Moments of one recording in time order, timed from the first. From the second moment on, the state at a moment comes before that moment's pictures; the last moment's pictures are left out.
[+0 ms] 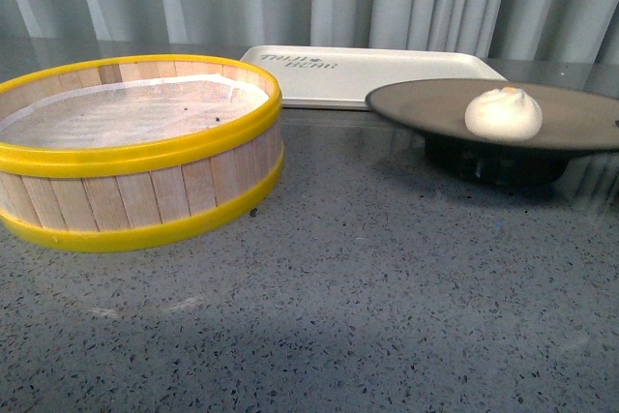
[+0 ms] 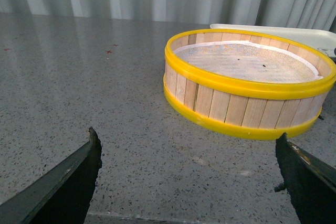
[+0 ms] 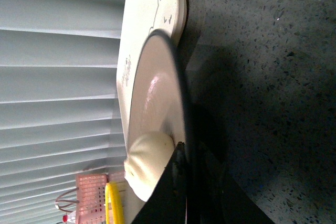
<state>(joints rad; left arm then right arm) 0.00 0.00 0.03 0.00 0.00 0.00 -0.13 1.54 0.69 0.52 -0.46 1.26</state>
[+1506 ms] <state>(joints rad) 0.00 0.00 0.03 0.00 0.00 0.00 -0.13 2.19 1.71 0.23 -0.50 1.22</state>
